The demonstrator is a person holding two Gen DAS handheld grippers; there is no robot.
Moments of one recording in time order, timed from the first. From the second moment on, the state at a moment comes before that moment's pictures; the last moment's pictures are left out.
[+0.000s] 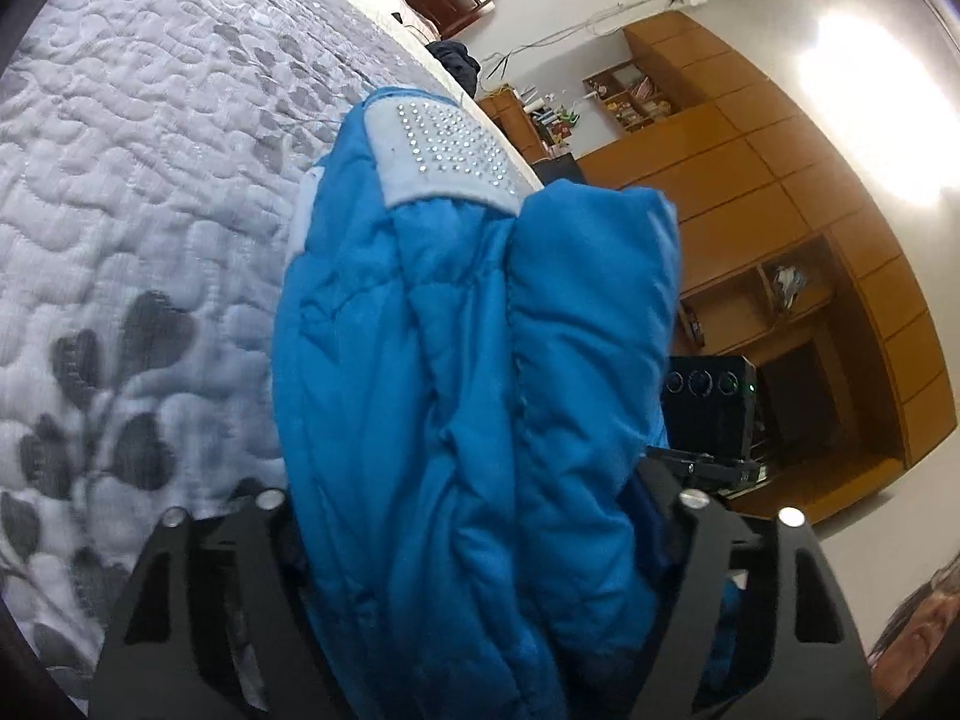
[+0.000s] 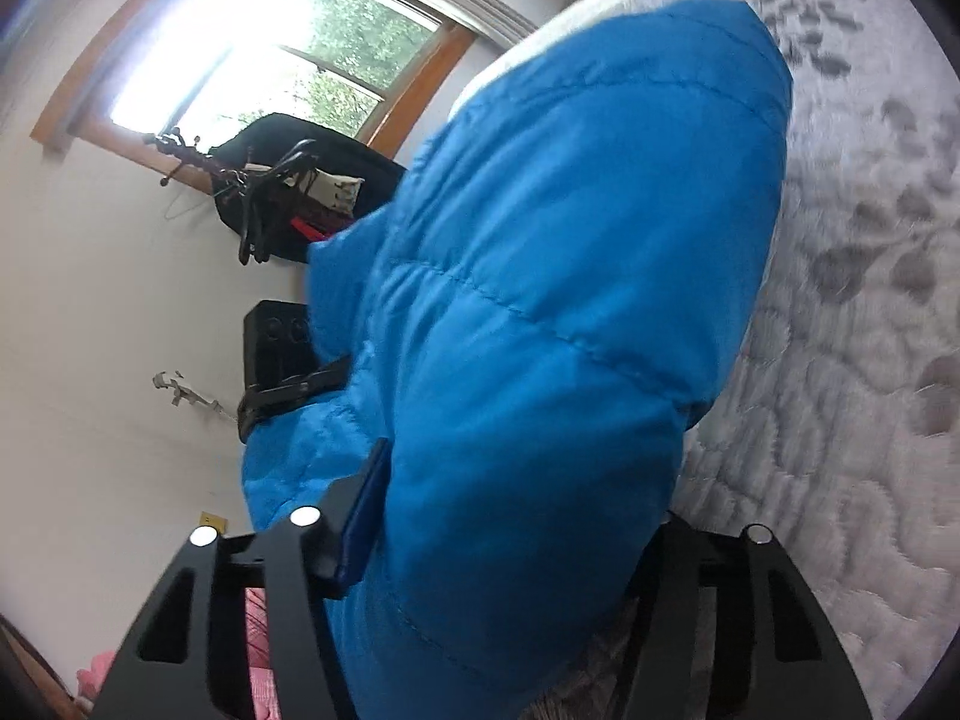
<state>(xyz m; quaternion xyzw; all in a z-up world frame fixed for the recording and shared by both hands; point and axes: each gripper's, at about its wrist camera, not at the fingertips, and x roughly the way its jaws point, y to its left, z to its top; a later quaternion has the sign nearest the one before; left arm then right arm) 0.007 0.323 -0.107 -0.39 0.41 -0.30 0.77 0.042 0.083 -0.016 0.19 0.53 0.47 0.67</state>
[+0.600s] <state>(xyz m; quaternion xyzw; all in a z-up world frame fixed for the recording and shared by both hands) 0.151 0.159 -0.062 -0.34 0.40 -0.38 0.76 0.122 -0.074 0.066 0.16 0.49 0.37 0.77</state>
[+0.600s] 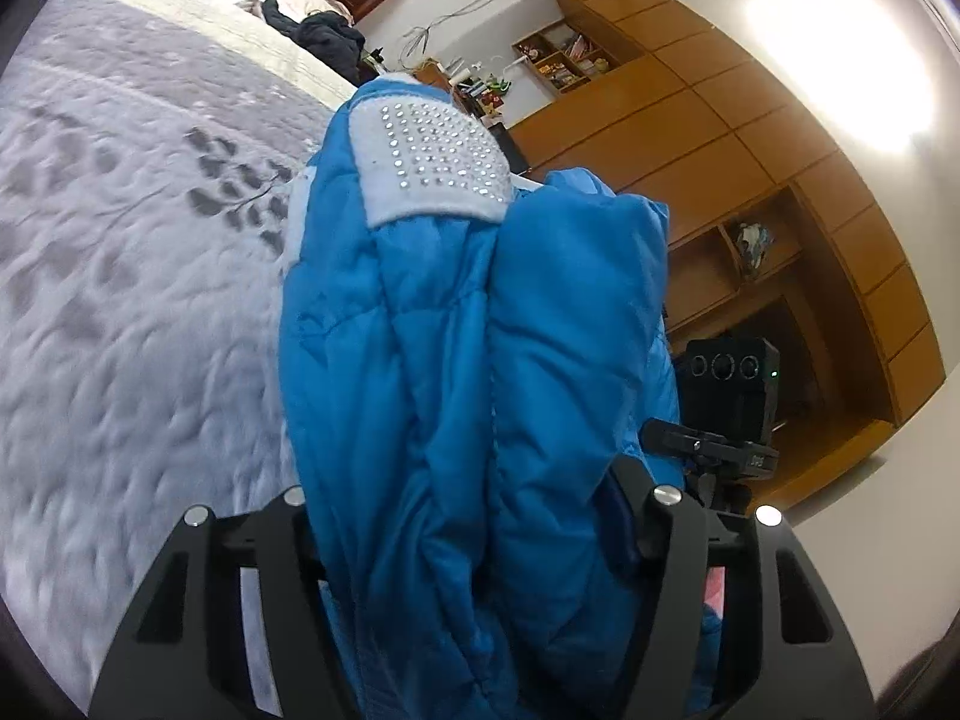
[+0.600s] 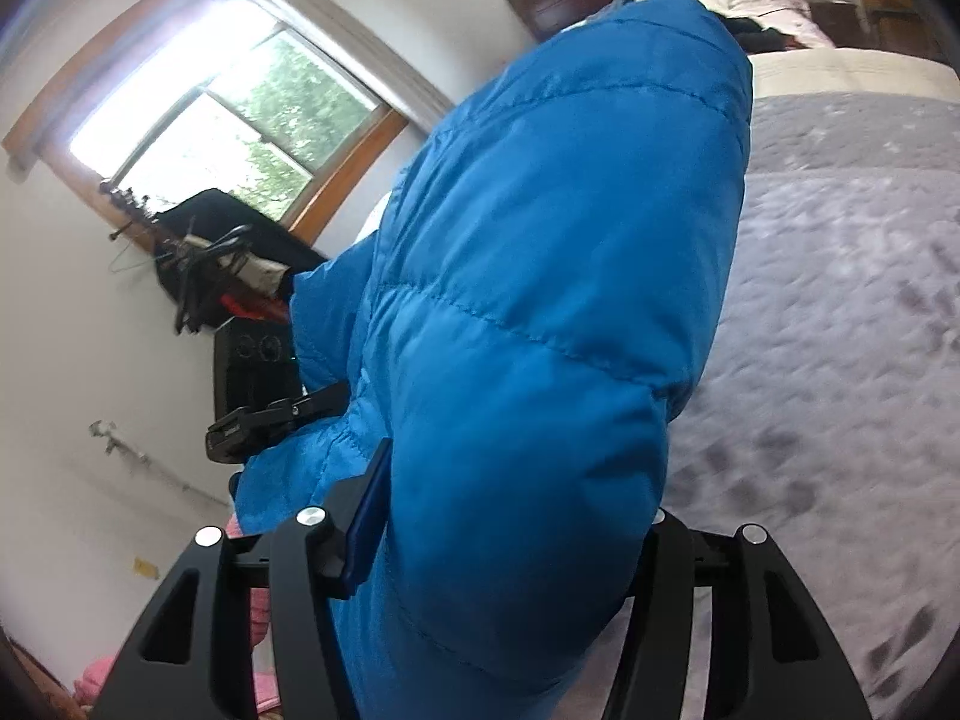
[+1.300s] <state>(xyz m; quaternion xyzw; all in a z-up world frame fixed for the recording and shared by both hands) 0.169 0.146 -0.103 -0.31 0.42 -0.32 0.79 0.187 -0.118 -0.030 0.22 0.56 0.31 0.74</state>
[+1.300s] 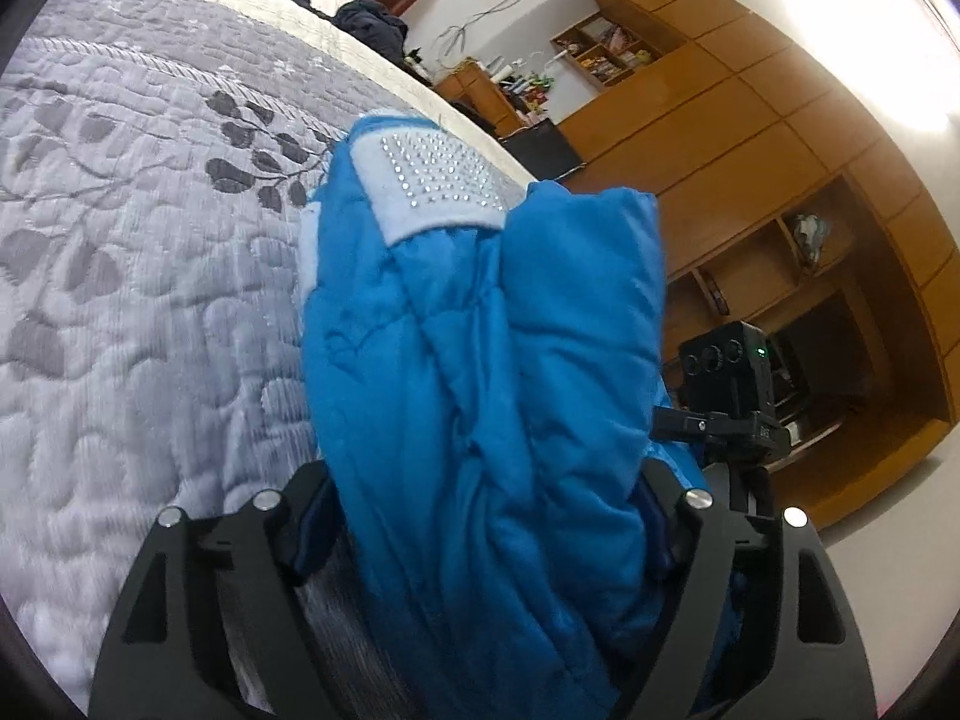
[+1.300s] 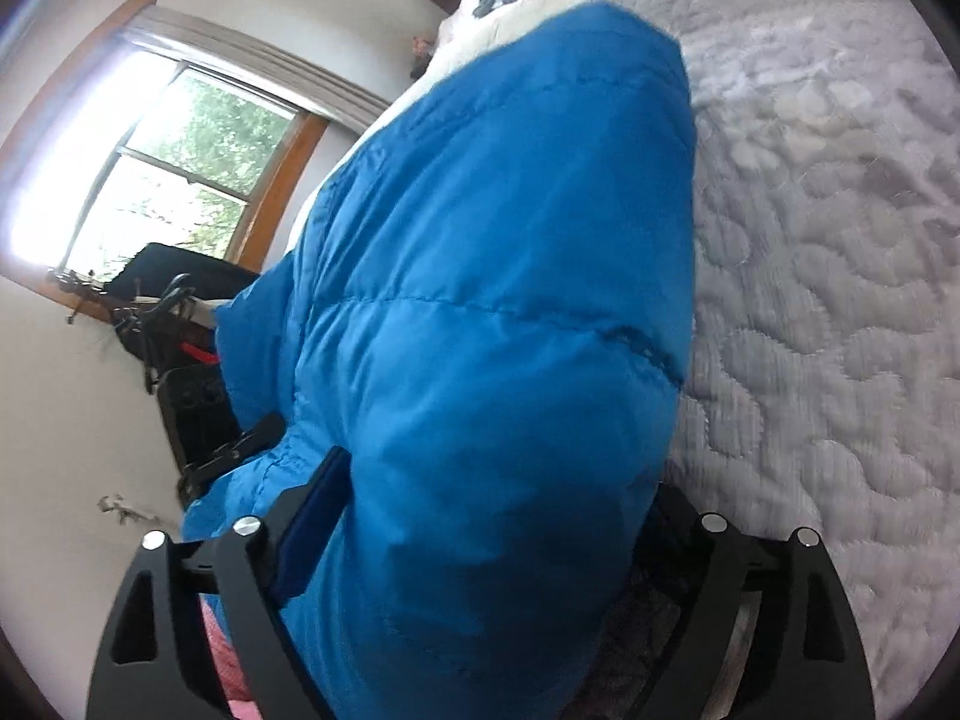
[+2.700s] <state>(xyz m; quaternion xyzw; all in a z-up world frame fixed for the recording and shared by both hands) 0.054 0.137 -0.064 -0.22 0.45 -0.28 0.82 0.059 -0.092 0.020 0.06 0.52 0.22 0.82</state>
